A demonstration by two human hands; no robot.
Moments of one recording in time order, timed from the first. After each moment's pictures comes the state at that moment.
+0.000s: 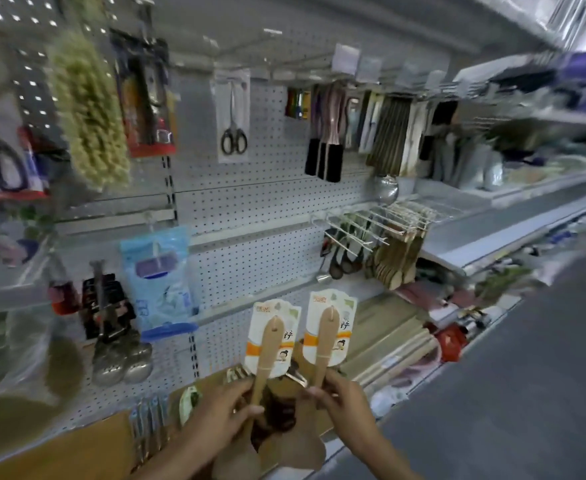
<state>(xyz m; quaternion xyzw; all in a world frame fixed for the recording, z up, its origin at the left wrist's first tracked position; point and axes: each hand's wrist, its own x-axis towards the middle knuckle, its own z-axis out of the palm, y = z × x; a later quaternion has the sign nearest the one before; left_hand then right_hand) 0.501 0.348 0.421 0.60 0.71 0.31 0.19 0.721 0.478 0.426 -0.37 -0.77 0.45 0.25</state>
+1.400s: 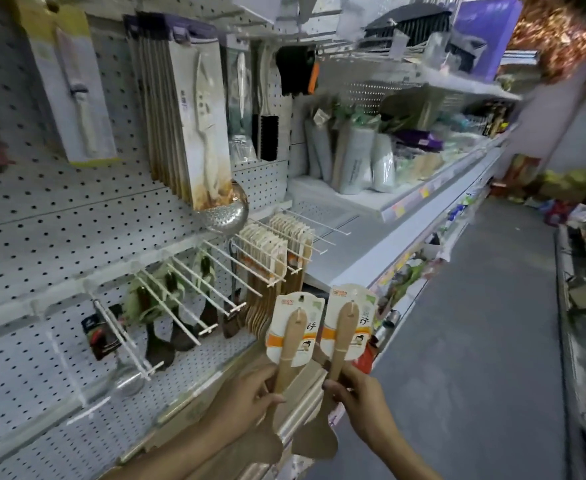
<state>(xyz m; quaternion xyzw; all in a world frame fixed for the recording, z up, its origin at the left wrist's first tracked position) 0.720 1.022 0.410 0.71 0.58 0.30 0.27 0.958 1.066 0.417 -0.49 -0.70 0.41 0.32</state>
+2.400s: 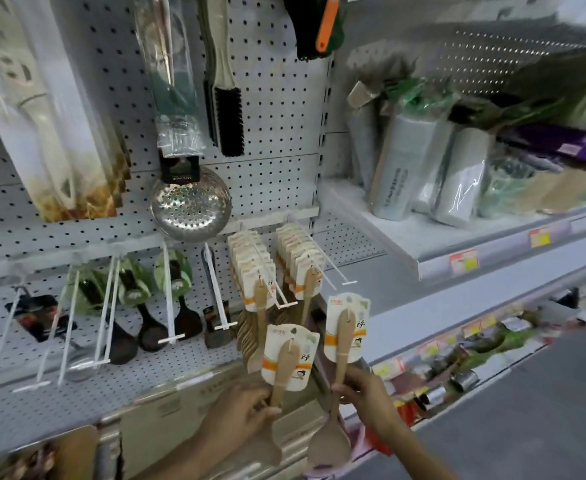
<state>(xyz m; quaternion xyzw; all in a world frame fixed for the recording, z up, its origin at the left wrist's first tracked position) 0.833 1.226 0.368 0.57 0.73 0.31 0.21 1.039 1.414 0.344 -0.37 -0.78 0.49 0.14</state>
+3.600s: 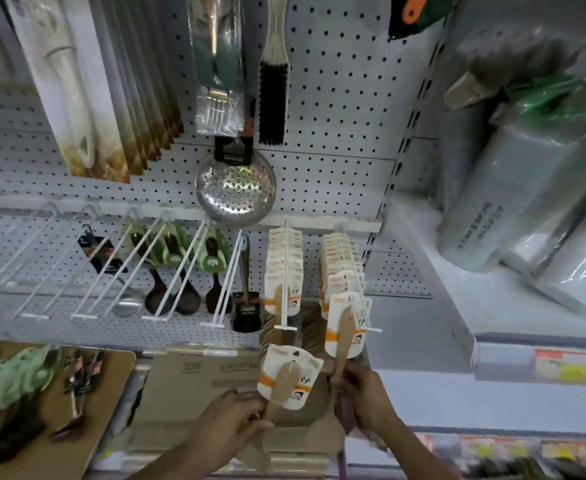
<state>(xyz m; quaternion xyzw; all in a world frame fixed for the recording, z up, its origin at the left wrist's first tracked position) 0.865 1.260 0.343 0.44 0.83 0.29 0.18 0.971 1.532 0.318 -0.27 -0.83 0.49 0.00</state>
